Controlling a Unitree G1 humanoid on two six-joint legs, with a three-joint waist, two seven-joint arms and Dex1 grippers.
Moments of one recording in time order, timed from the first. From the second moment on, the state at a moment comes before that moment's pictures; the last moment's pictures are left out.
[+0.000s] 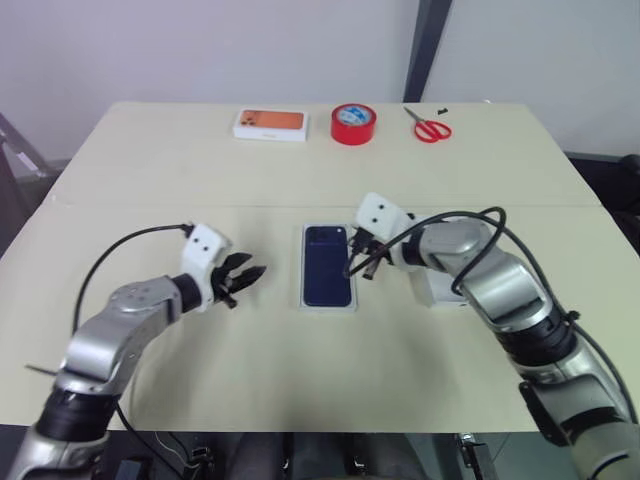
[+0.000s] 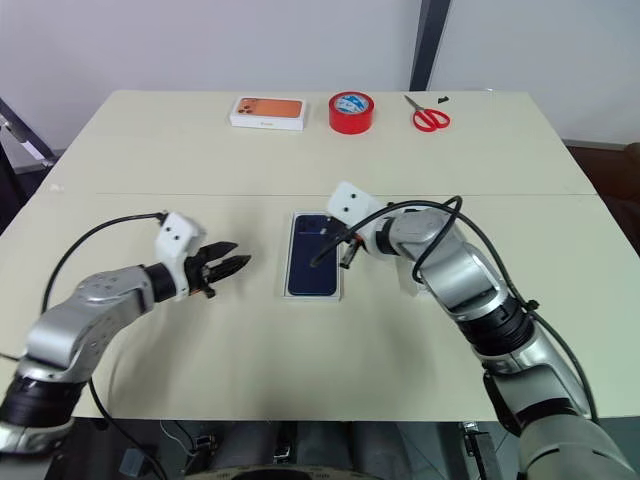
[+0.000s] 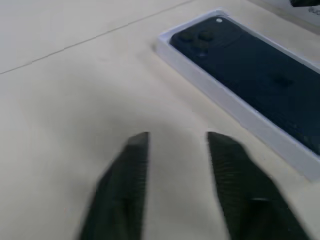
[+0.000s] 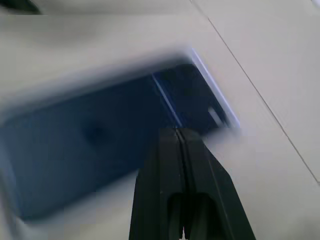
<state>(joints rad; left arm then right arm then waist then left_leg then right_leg) -0.28 0.64 -0.06 -0.27 -0.47 0.69 -0.54 -0.69 -0.61 0.38 -0.27 0.03 0.95 0.74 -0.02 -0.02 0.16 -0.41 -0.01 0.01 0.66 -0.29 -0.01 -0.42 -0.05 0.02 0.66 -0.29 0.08</state>
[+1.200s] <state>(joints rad) -0.64 0.31 -0.49 -0.04 -0.21 0.80 -0.77 -0.44 -0.92 0.34 -0.35 -0.05 0.84 0.91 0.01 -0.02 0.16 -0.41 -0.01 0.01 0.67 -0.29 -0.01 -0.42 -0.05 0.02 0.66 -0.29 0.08</state>
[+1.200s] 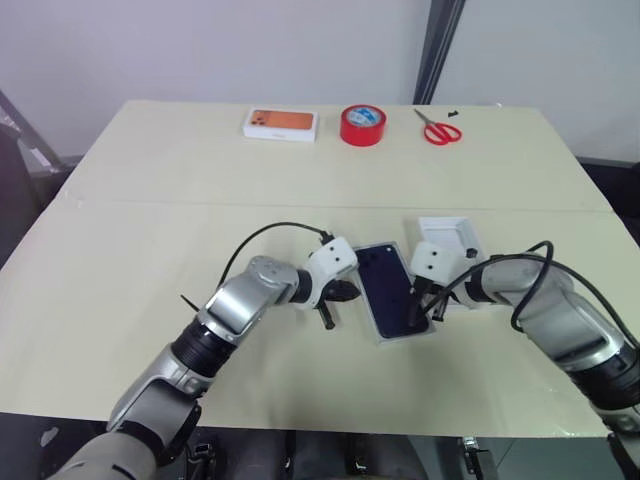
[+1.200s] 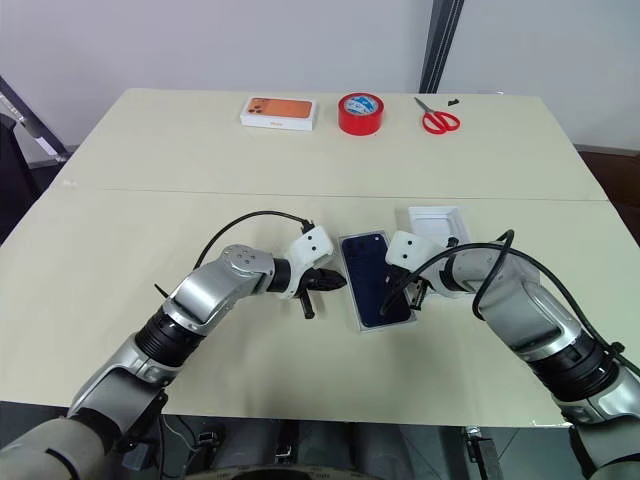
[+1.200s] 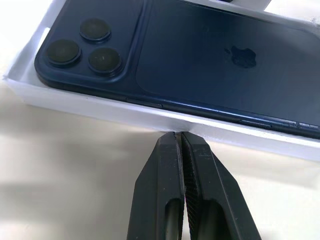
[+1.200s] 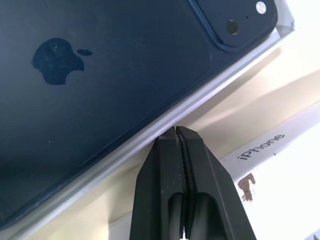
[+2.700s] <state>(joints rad) -0.38 0.47 -0.22 -0.20 -0.29 0.32 -0.94 -0.60 -0.61 0.00 -0.31 0.24 1.61 0.51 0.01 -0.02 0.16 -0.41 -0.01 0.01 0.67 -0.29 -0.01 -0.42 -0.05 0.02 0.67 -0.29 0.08</state>
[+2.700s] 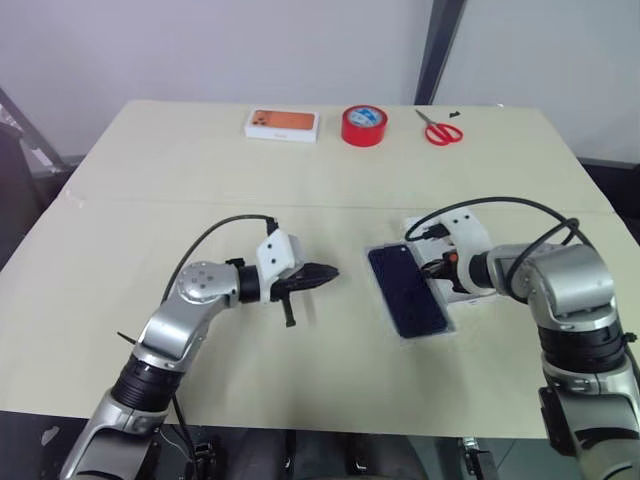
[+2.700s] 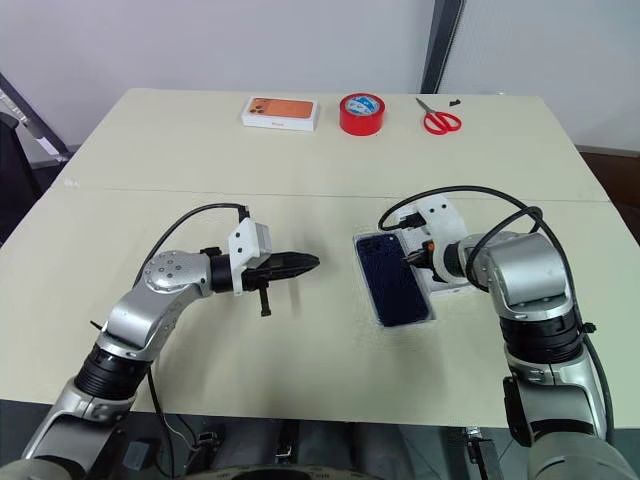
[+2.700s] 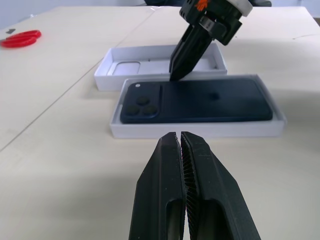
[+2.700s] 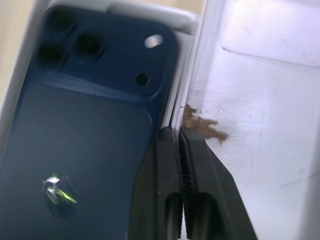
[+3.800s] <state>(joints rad) -0.52 0.35 -0.41 -0.09 -0.16 0.49 -0.87 -0.08 -1.30 0.02 -0.45 0.22 0.61 1.02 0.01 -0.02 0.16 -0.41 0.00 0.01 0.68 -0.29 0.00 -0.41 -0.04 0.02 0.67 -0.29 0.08</state>
